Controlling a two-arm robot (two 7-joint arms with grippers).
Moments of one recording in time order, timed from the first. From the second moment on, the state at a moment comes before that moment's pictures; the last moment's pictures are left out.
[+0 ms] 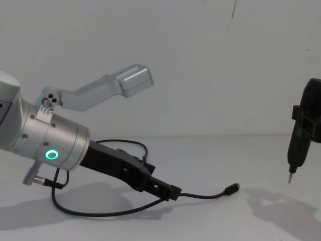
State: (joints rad) left arm -0.69 0.43 0.73 -1.29 -0.31 0.41 -0.68; right arm -0.01 0.34 -0.23 -1.77 0.29 0.03 0.07
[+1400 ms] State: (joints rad) left arm -0.68 0.40 0.75 -1.30 -0.25 0.45 -0.65; right arm -0.01 0.34 -0.23 -1.77 0.29 0.03 0.07
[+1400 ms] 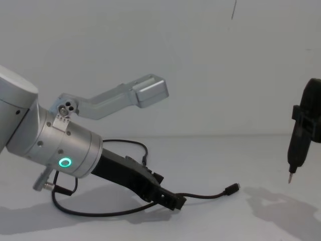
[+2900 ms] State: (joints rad) left arm -0.65 0.43 0.73 -1.37 -0.22 0.33 -0.64; right arm 0.04 0.33 -0.22 -1.78 0.32 0.01 0.14
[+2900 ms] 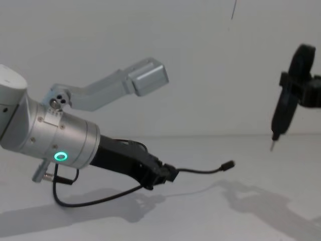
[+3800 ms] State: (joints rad) left arm -0.60 0.49 0.67 -1.47 -0.24 0.18 -0.65; right arm 0.13 0.29 -0.21 -1.78 0.37 0.02 0.21
